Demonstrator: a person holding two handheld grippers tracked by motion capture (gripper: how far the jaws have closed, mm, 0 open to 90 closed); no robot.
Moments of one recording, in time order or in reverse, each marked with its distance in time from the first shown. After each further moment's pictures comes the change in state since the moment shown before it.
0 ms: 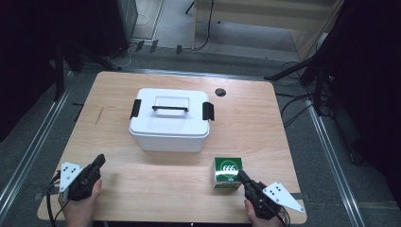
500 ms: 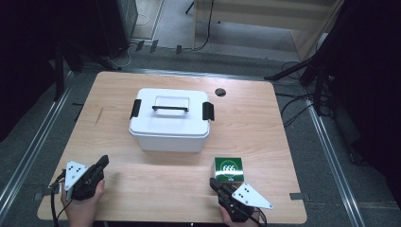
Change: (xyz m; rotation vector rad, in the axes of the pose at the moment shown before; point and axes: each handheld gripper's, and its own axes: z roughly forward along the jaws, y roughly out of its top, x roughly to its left) left arm -0.004 -0.002 0.004 0.029 -0.016 0.033; right arm 0.049 -0.016 0.033 0.097 0.166 -0.059
